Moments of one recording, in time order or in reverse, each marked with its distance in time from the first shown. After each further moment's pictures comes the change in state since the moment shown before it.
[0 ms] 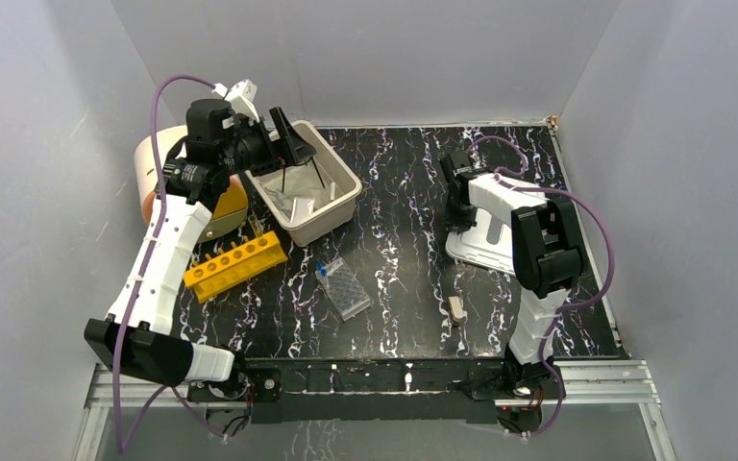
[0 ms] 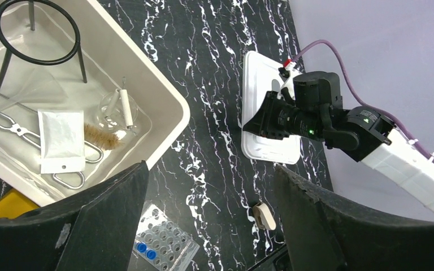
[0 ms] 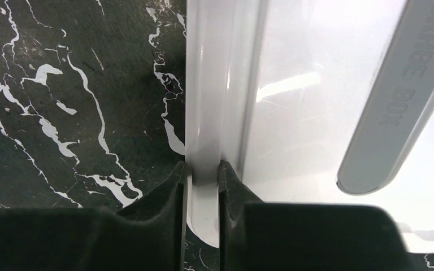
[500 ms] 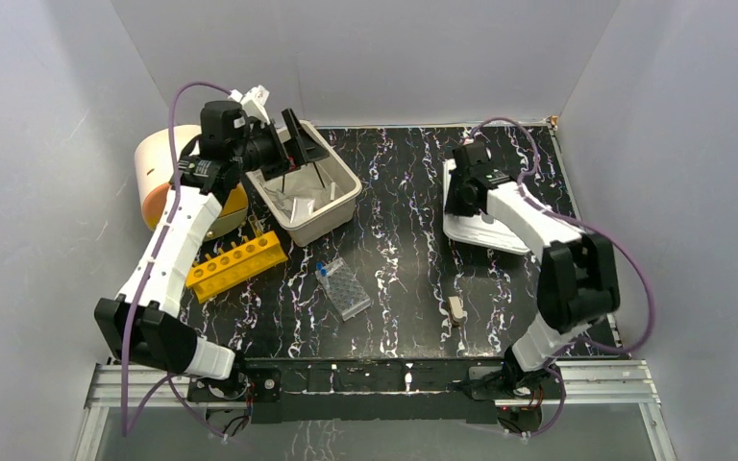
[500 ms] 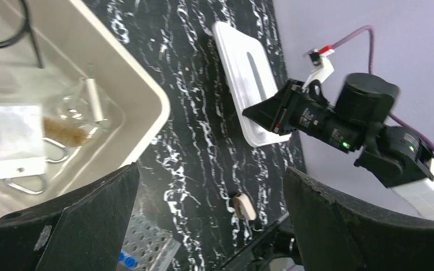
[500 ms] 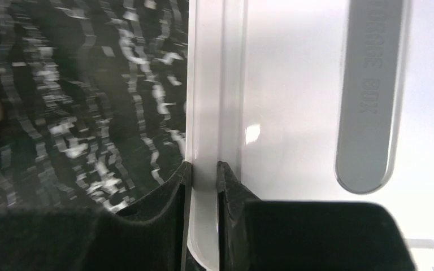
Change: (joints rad) left arm -0.001 0.049 -0.042 0.053 0.082 -0.044; right arm 0.022 -0.211 -0.072 0.075 -0.065 -0.062
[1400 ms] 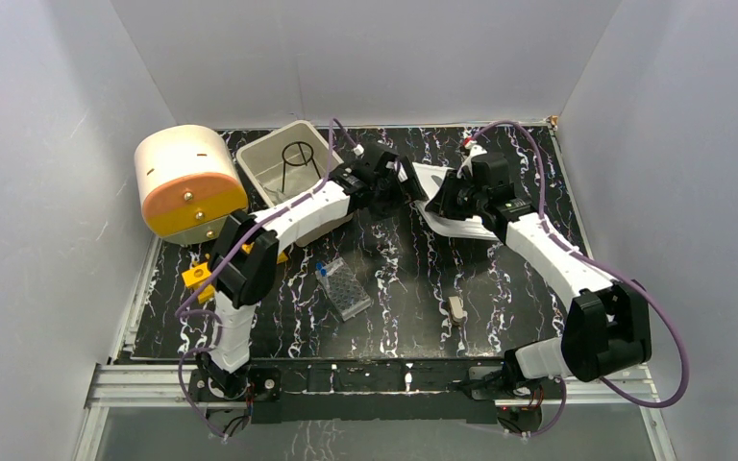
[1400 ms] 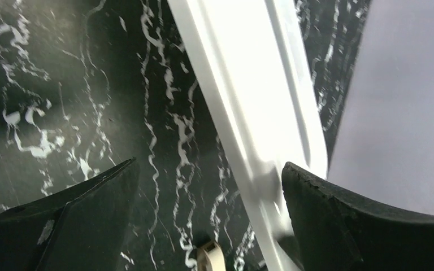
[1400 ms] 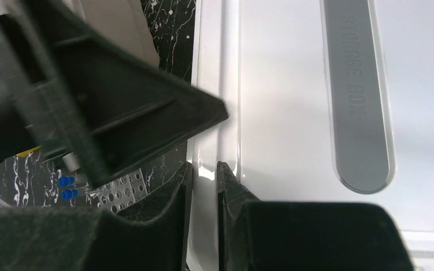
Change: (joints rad) left arm -0.498 0.591 0.143 0.203 -0.381 -0.438; right arm 0.001 -0.340 -0.240 0.299 -0.398 -0.018
